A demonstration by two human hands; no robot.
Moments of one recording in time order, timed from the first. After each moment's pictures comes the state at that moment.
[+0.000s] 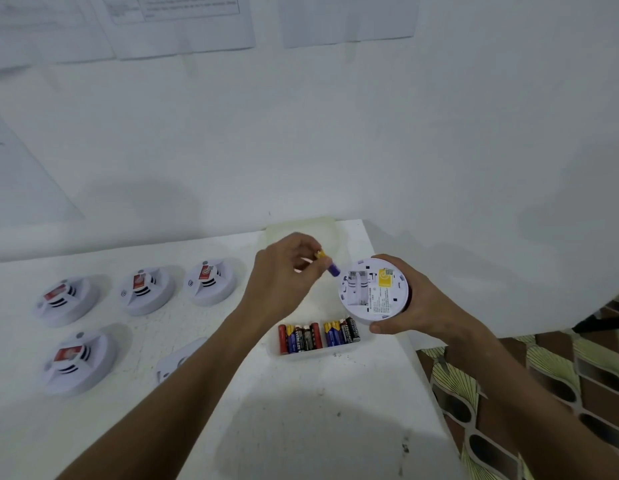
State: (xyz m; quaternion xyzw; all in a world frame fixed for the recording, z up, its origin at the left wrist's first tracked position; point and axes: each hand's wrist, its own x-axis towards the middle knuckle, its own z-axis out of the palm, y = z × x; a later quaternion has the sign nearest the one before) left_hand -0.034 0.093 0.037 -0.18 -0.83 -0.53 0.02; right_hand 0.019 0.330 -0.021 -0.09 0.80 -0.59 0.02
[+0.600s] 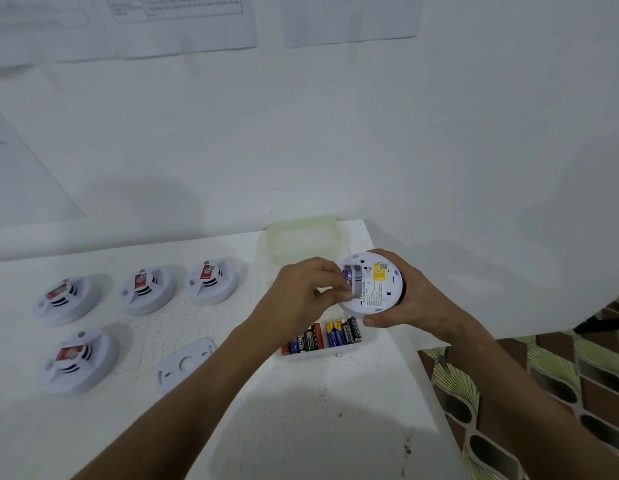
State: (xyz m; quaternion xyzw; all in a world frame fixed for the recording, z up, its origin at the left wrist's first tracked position) left_hand -0.029 0.097 0.013 -0.37 -0.84 -0.38 0.06; right_hand 0.011 0.317 -0.014 -0.10 0.80 -0.59 0.01
